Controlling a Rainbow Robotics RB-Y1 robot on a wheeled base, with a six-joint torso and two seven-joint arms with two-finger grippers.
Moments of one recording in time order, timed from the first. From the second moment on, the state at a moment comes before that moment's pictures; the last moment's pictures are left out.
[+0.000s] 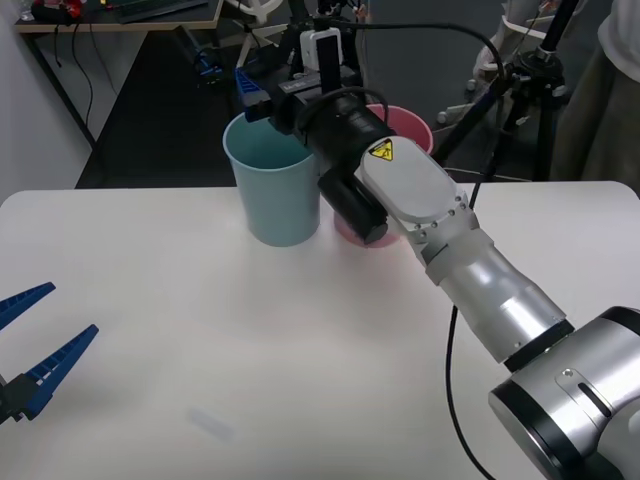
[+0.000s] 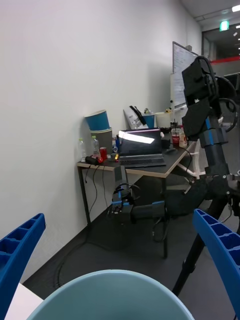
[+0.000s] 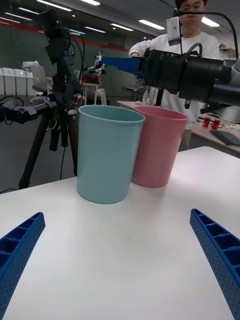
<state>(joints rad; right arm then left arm) -0.87 -0.10 0.35 -1.07 1.53 -0.05 -0.40 0.35 0.40 0.52 -1.66 -0.96 -1.22 0.00</state>
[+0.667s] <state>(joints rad) -0.38 -0.40 0.32 -1.72 1.42 -0.28 -0.38 0.35 0.40 0.52 -1.66 -0.96 -1.22 0.00</state>
